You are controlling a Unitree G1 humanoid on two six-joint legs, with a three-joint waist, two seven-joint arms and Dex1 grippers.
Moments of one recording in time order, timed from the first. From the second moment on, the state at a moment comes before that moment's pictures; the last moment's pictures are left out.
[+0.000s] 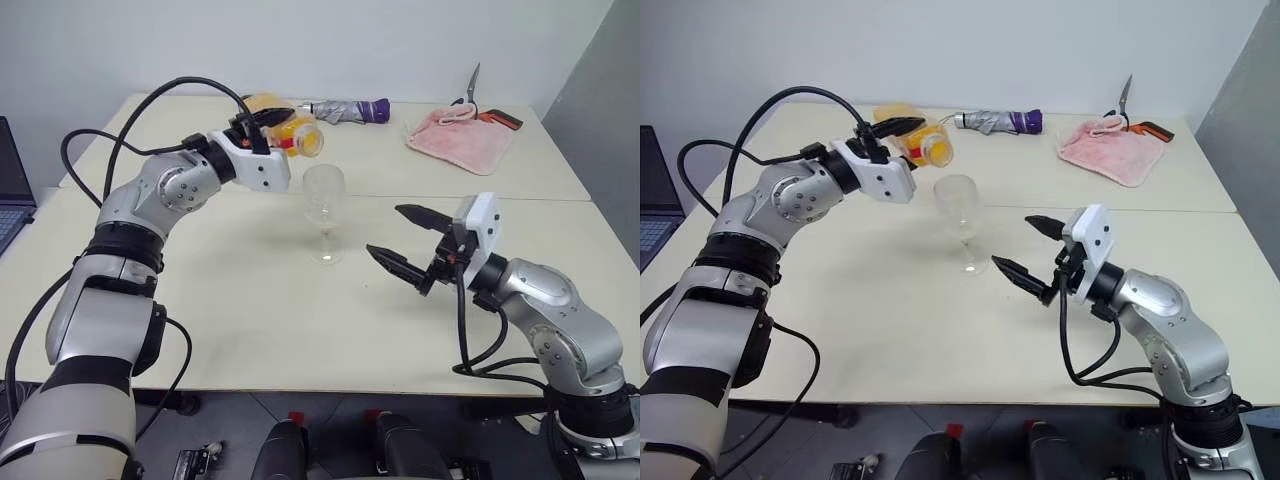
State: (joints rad) left arm -1.15 0.69 -0.28 0.95 0.61 -0.88 -0.21; right arm -0.34 -0.49 0.02 -0.51 0.54 0.55 0.62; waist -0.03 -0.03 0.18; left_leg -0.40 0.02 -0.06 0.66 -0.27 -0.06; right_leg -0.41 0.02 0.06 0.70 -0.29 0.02
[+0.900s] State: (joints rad) left arm -1.22 0.70 -0.35 1.03 0.66 -0.91 -0.14; right arm -0.29 -0.46 -0.01 -0.53 0.58 0.50 0.65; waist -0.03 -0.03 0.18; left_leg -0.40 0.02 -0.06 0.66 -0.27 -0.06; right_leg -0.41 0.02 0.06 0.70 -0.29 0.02
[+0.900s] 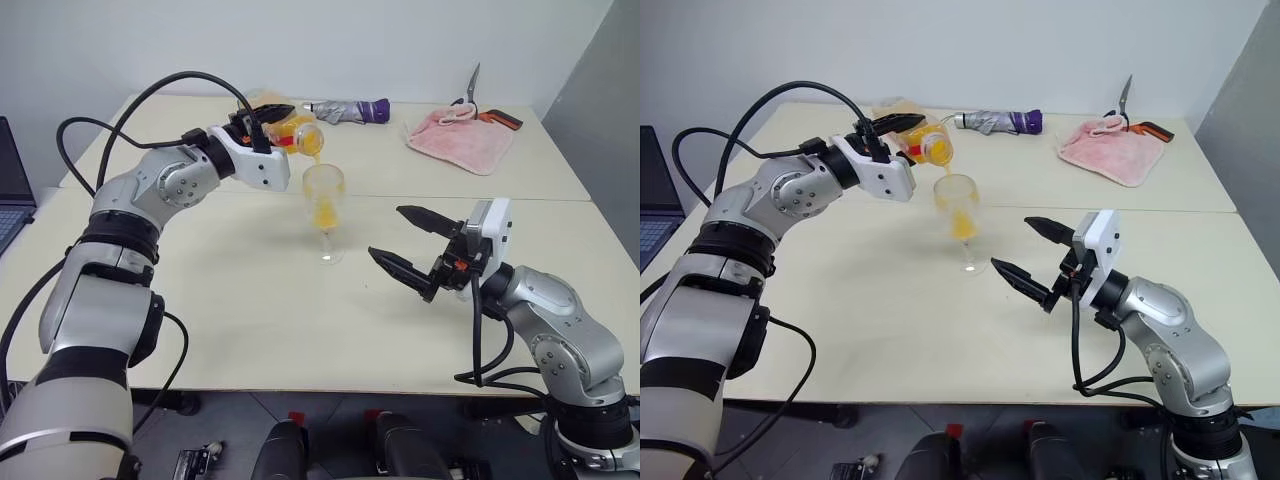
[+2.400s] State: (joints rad) left arm -1.28 0.70 -0.37 1.07 0.73 -0.93 -0.08; right arm -0.25 -0.49 0.00 -0.54 0.57 0.50 0.65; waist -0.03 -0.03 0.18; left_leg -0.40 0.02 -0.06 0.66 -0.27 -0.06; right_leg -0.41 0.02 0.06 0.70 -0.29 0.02
